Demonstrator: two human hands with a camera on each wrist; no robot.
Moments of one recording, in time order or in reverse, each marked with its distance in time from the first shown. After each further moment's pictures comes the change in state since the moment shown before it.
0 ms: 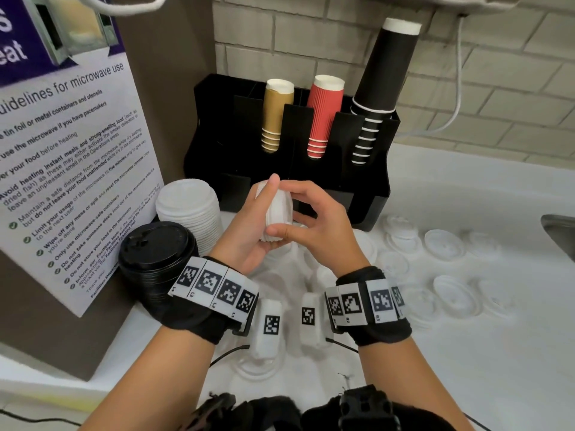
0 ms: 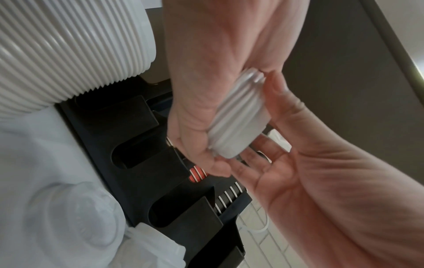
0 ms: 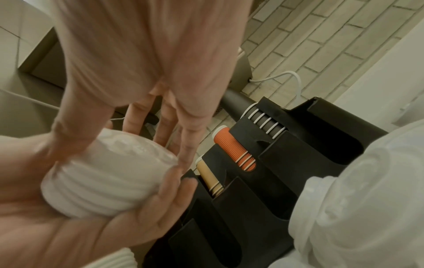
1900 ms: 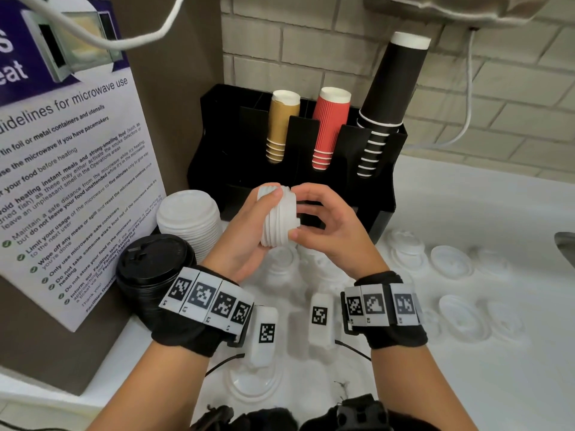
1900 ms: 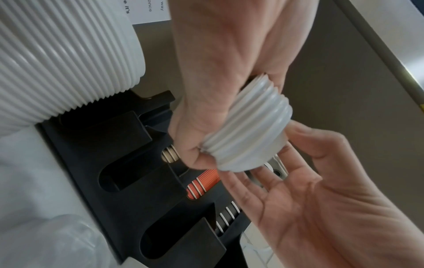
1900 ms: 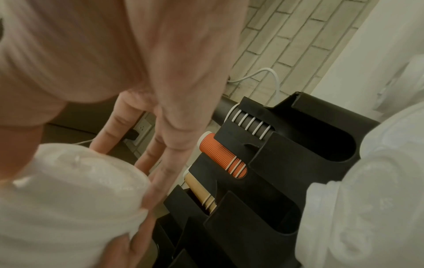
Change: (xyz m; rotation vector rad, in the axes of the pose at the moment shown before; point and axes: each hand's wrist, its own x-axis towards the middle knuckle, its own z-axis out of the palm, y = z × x) left_hand 0.008 0.009 -0.001 -0.035 -0.005 0.075; right_hand 0.015 -0.001 -0.026 0.195 -0.160 0.087
